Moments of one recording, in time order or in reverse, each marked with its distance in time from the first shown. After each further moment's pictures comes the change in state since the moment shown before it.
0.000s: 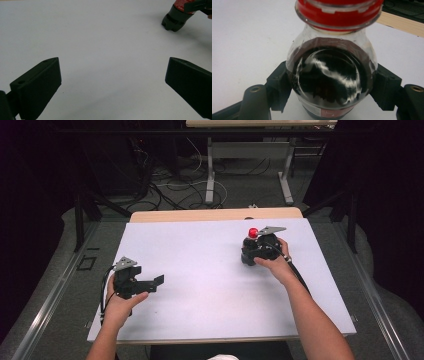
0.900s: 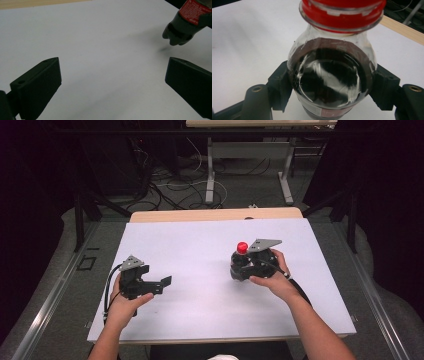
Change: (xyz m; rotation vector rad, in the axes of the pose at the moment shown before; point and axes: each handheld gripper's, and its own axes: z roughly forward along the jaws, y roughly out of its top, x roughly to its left) left arm -0.031 0.013 -0.003 -0.016 -0.079 0.055; right arm 0.078 0.005 -0.061 -0.007 0.164 -0.177
